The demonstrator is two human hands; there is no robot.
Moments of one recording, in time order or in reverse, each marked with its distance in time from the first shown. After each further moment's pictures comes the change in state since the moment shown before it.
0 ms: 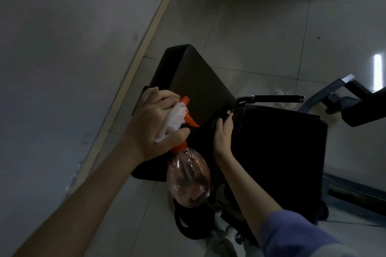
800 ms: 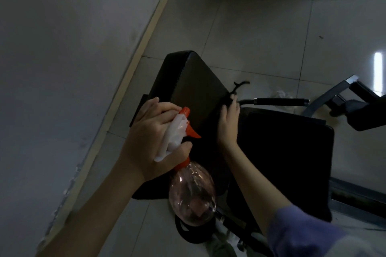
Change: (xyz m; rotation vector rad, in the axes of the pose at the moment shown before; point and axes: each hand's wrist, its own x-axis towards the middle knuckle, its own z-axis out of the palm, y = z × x) left_hand 0.003 -0.006 0.004 -0.031 0.034 -0.001; right_hand 0.051 -0.020 0.009 -0.114 0.085 -0.194
